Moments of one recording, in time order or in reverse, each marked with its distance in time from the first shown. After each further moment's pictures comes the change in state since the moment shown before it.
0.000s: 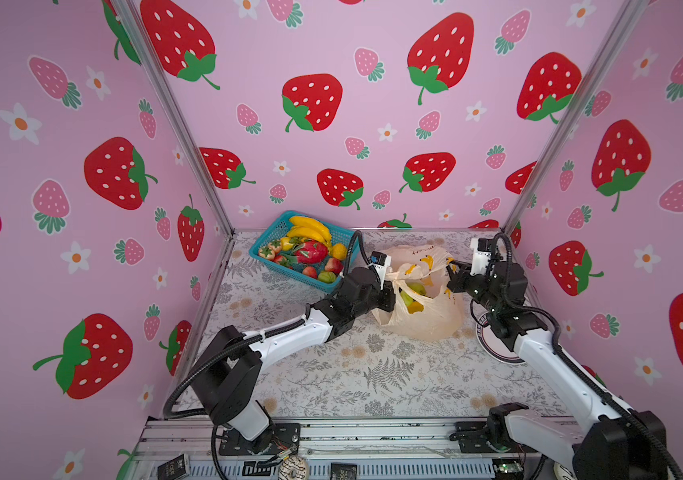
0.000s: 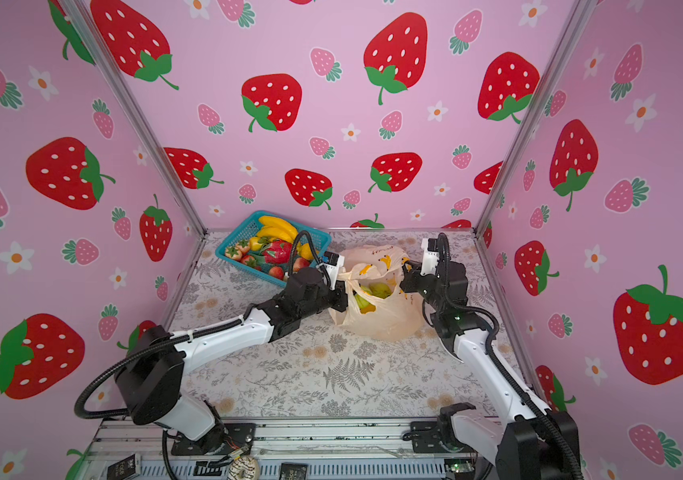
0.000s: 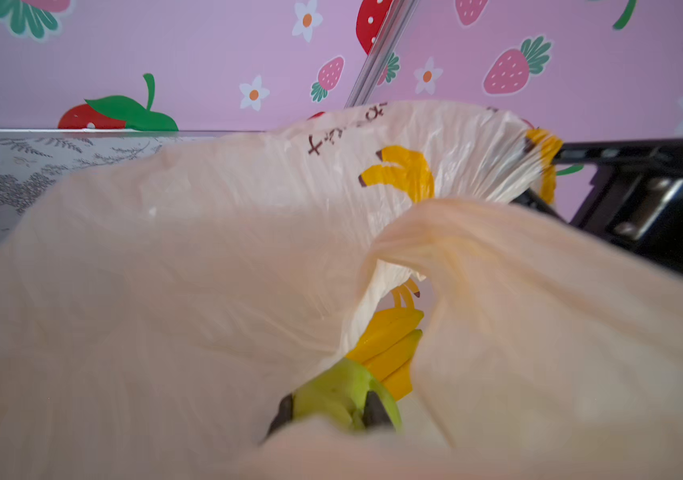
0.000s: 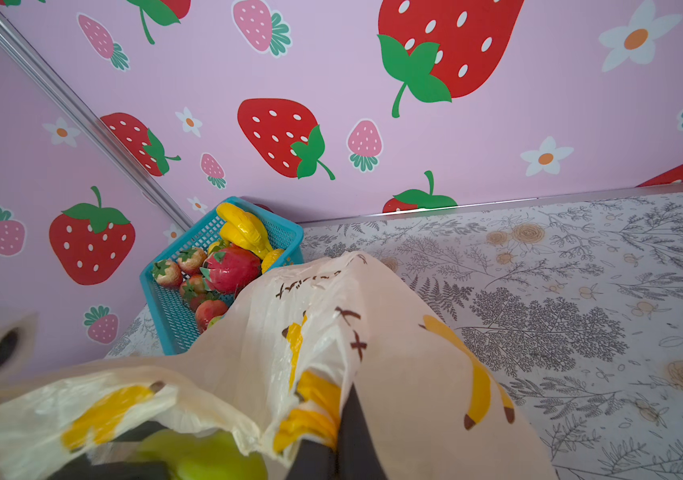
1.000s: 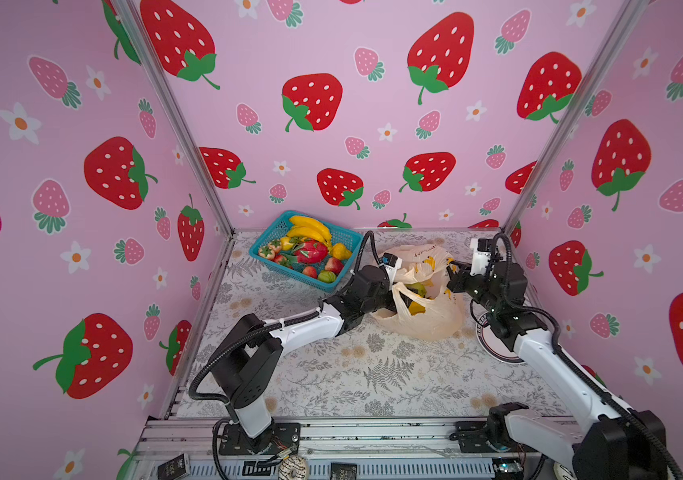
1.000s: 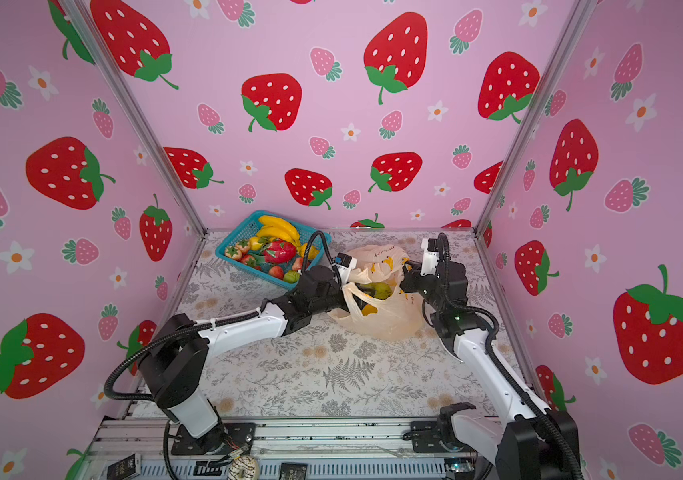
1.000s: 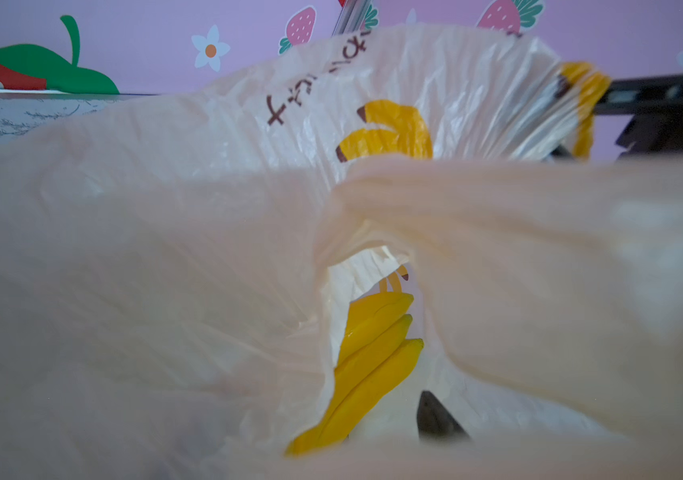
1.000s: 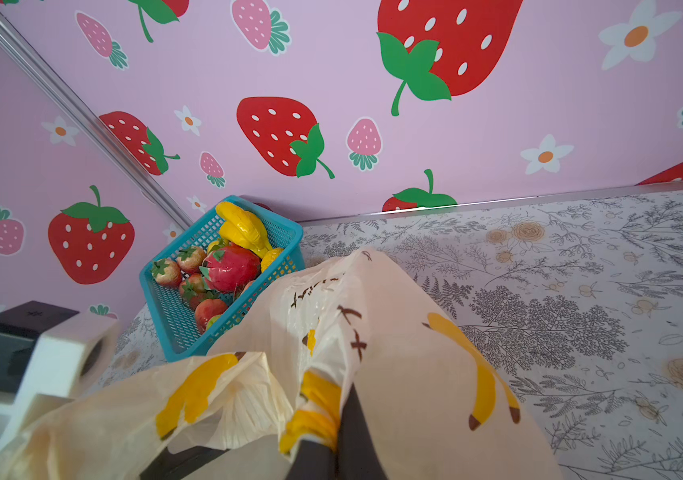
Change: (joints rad) left arm 0.001 0.069 0.058 -0.002 0.106 0.029; right arm 0.000 0.000 -0.004 0.000 0.000 0.000
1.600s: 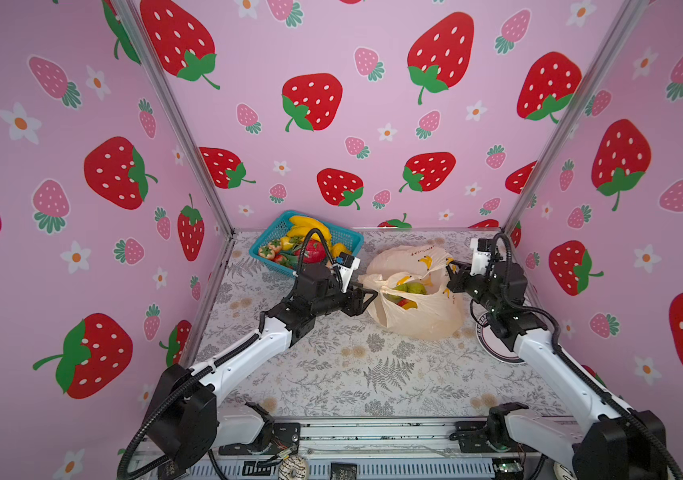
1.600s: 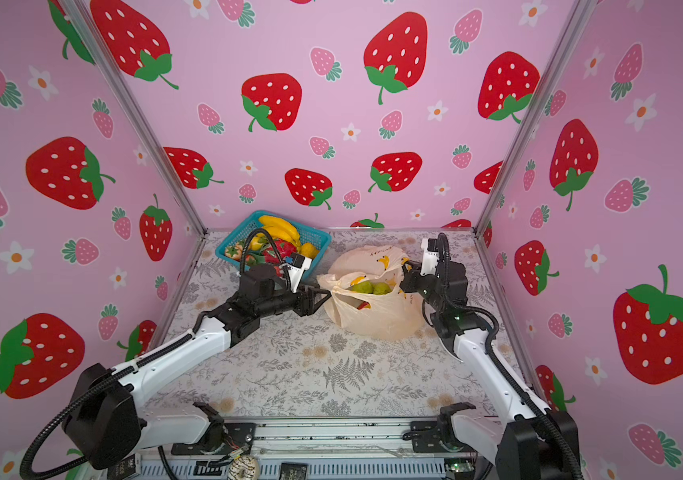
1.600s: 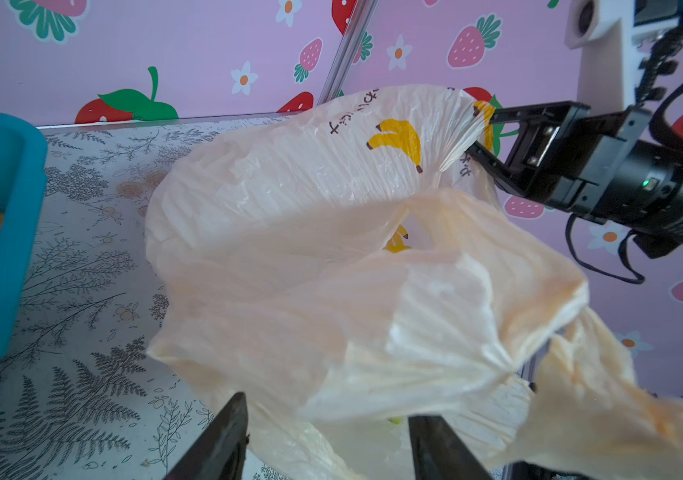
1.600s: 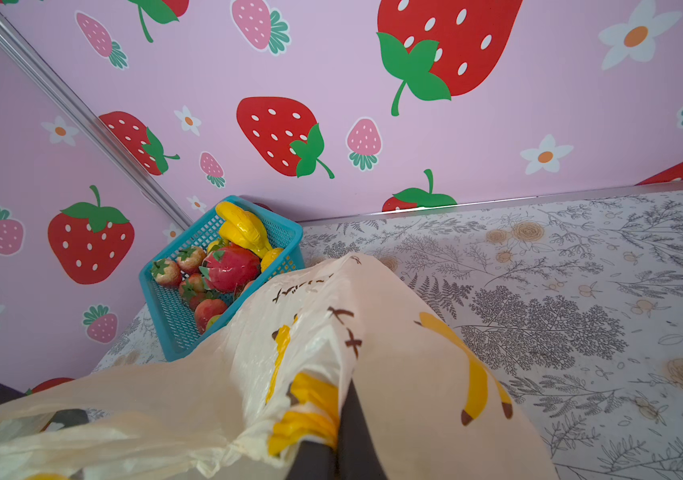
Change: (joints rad) left arm 0.253 -0.417 -0.245 -0.188 0.238 0.140; right arm 0.000 0.000 0.000 0.000 0.000 0.000
